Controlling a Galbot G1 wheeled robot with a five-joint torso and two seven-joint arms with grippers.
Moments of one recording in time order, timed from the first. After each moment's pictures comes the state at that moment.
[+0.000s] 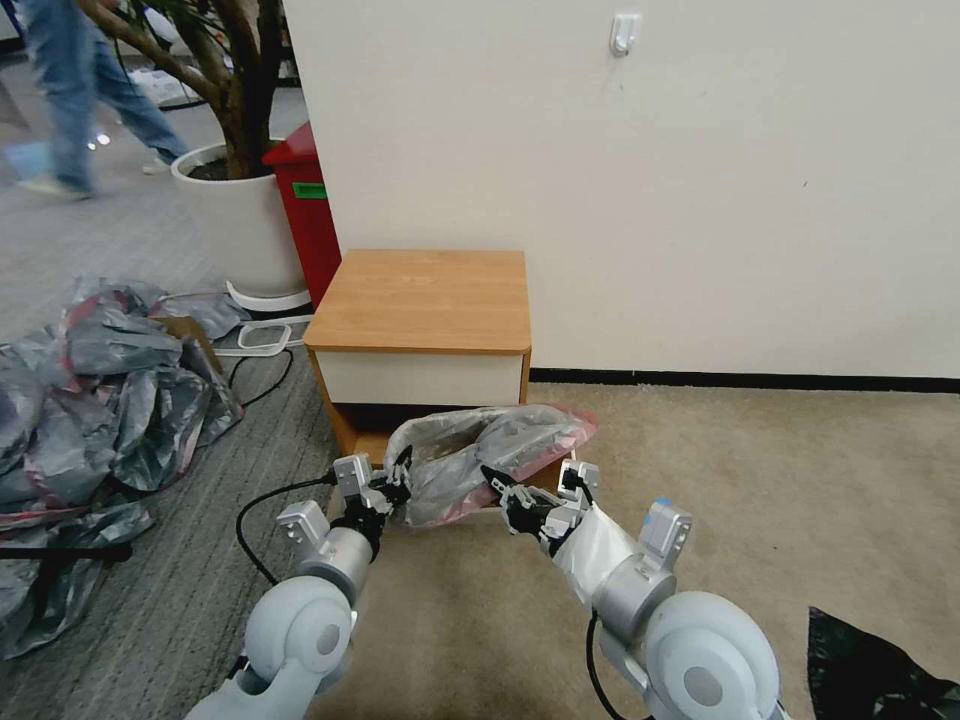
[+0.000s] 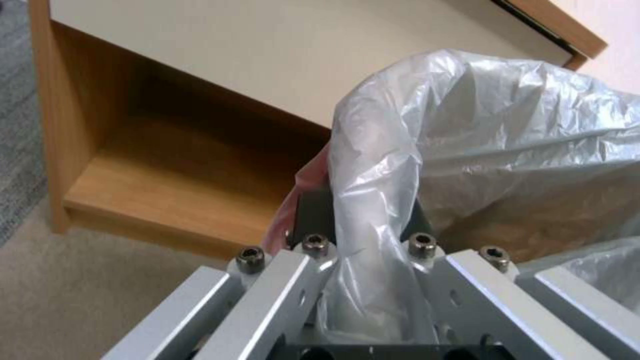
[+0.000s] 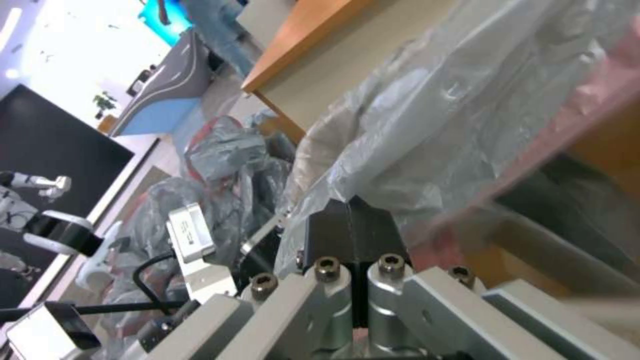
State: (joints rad) left arm 1.38 -1.21 -0.30 -2.05 -0.80 0.25 -0.29; right arm -1.42 1.23 0.15 2.31 0.98 -0.48 0.29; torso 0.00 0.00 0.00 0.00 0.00
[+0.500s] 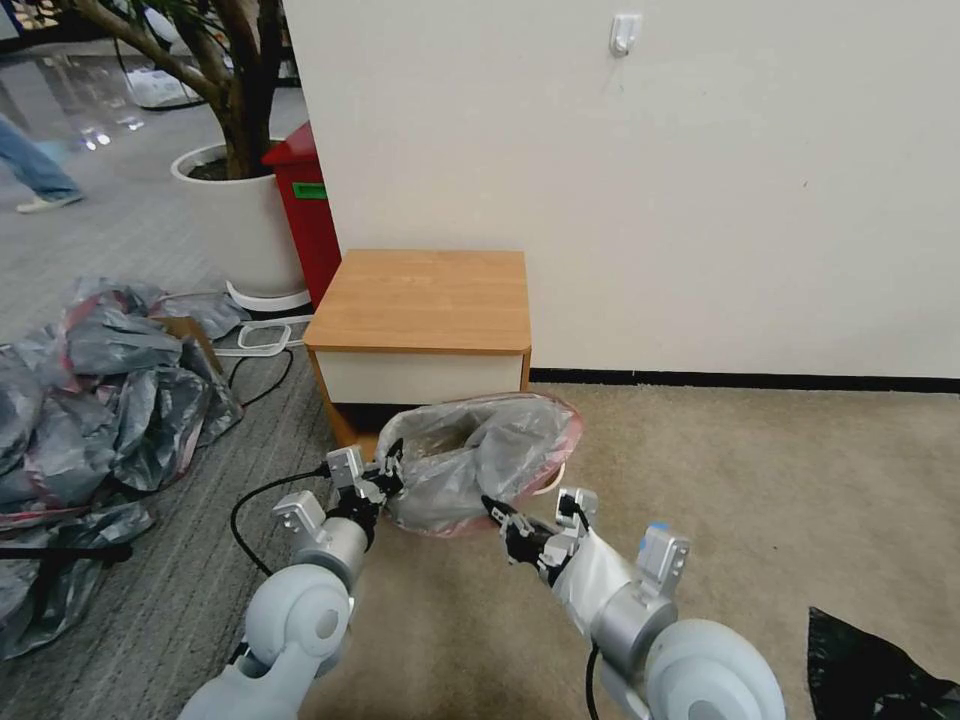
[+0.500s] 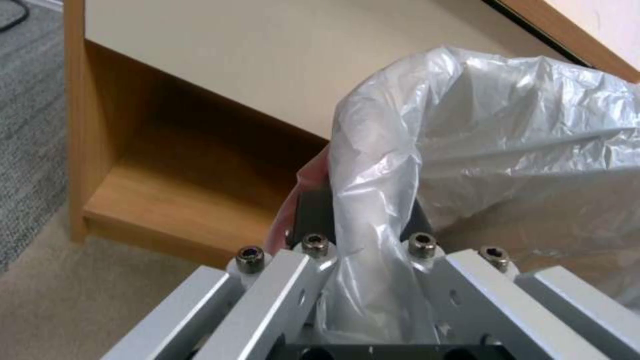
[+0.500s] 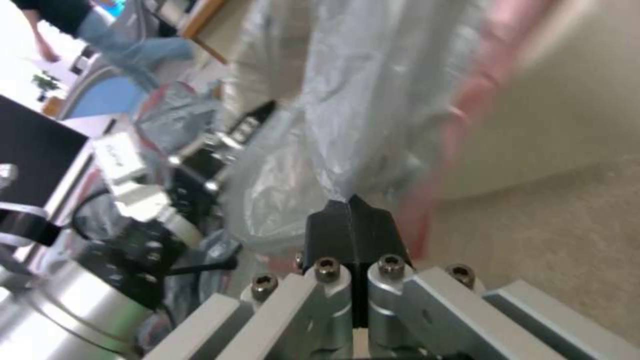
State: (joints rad) left arm 1.35 -1.21 -0.32 -2.03 -0.83 0.25 -0.31; right arm -1.49 1.23 0.13 2.32 0.98 -0.51 0.36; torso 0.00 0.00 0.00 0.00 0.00
